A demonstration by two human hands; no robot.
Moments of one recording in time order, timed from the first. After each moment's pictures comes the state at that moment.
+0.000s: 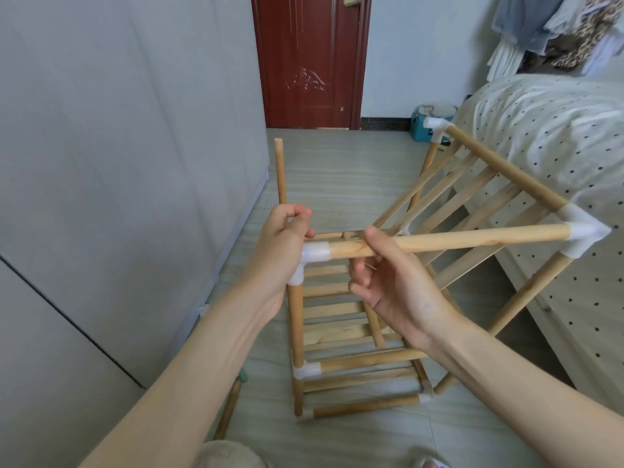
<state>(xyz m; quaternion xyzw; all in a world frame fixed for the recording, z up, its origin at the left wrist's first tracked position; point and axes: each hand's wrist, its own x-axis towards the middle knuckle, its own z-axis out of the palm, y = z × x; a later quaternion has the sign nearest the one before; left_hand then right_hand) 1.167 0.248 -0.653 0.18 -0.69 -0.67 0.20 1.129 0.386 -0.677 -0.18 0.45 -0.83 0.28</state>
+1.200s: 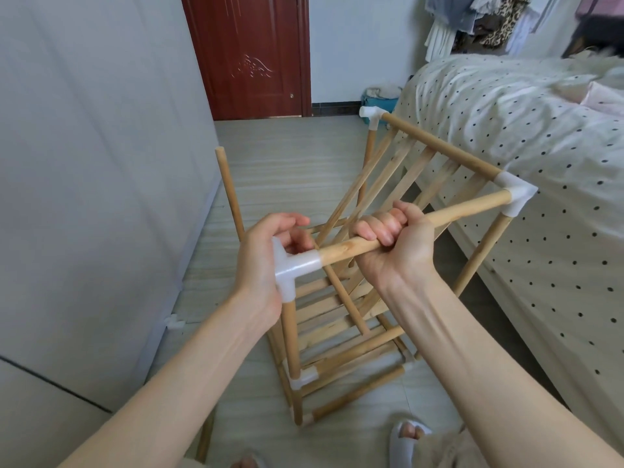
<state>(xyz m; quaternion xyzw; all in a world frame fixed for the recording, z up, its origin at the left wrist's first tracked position) 1.169 0.280 -0.648 0.14 -0.54 -0.83 0.10 1.120 0.399 -0.637 0.13 0.11 -0.98 0.13</state>
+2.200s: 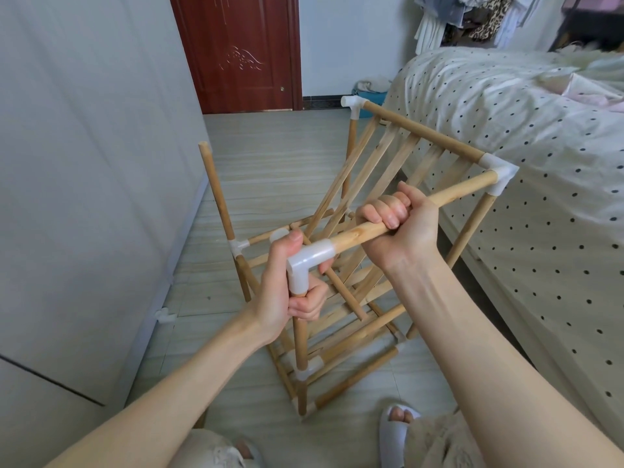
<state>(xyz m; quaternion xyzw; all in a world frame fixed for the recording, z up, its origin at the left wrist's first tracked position) 1.181 0.287 -0.693 -0.08 -0.58 -0.80 -0.10 1.112 0.420 -0.644 0.10 0.11 -0.98 0.12</state>
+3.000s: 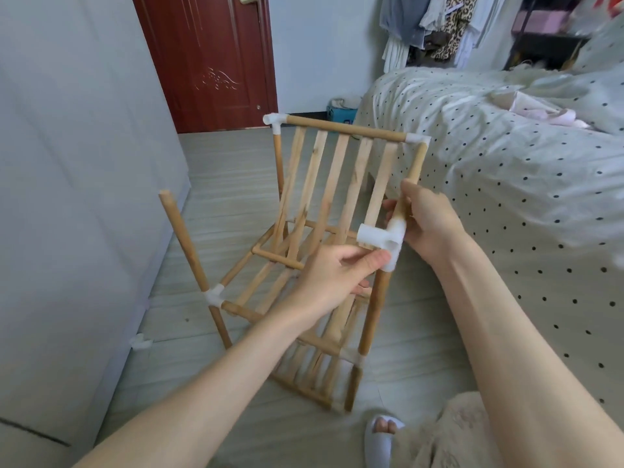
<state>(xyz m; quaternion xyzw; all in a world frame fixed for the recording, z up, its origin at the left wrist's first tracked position) 1.140 0.361 -0.682 -0.09 -0.76 -0.65 -0.02 1.068 0.493 -0.637 0.13 0.62 -0.78 0.03</state>
